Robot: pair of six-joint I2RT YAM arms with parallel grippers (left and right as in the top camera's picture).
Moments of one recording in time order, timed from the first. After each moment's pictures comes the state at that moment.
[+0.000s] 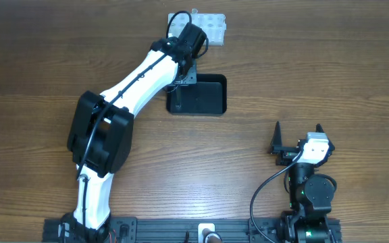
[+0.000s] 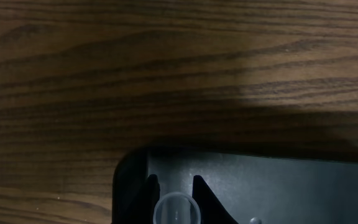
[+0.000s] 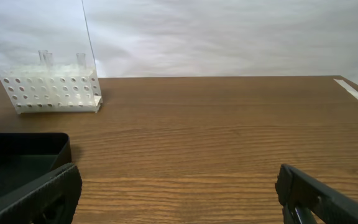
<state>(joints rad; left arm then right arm) -0.52 2.17 1.74 -0.87 -0.20 -0.54 0.03 0.02 0.01 -0.07 0.10 0.00</state>
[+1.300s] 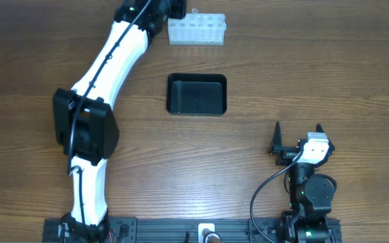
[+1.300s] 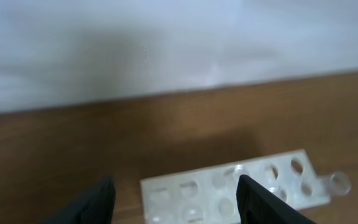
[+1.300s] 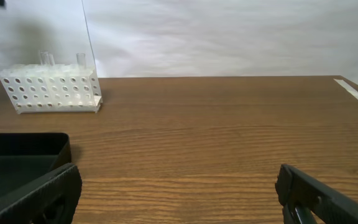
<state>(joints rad) -0.35 2.24 2.05 -0.46 -0.06 -0.14 0.03 0.02 0.01 -0.07 0.10 0.00</state>
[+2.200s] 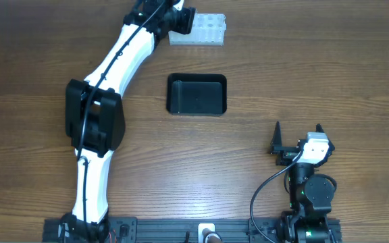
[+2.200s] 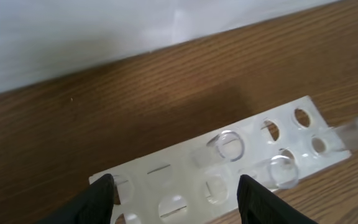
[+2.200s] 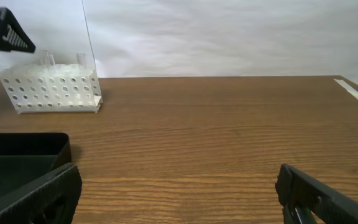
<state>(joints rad) -0.34 2.33 2.05 -0.44 0.08 -0.02 0.03 0.02 0.01 -0.07 0.10 0.00</state>
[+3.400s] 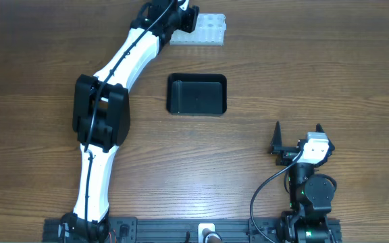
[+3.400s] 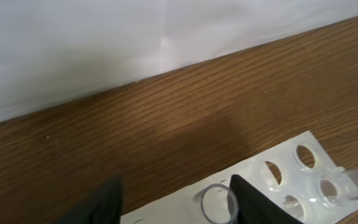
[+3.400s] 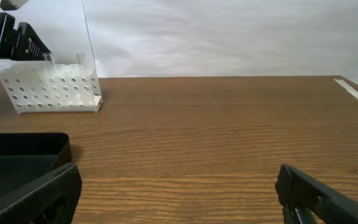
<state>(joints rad) -0.35 2.41 2.05 -0.26 0.11 -0.02 0.03 0.02 0.01 -0.07 0.10 0.00</state>
